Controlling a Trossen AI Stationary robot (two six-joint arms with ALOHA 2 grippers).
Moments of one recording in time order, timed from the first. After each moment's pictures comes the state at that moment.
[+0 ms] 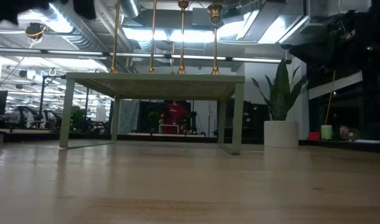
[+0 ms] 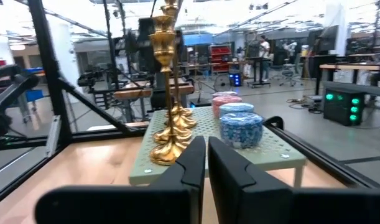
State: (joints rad) left arm 0.05 0.43 0.32 0.44 0.13 -0.05; right arm -0.38 0.30 0.01 0.42 -0.31 0.12
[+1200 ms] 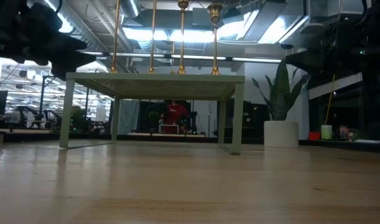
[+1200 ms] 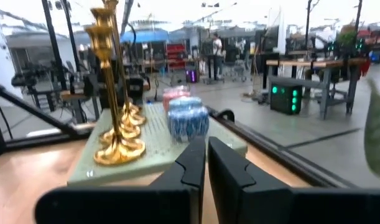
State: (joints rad) left arm 0.05 0.00 0.05 -0.09 -0.03 -0.21; right arm -0.38 0.30 0.01 0.40 -0.10 0.09
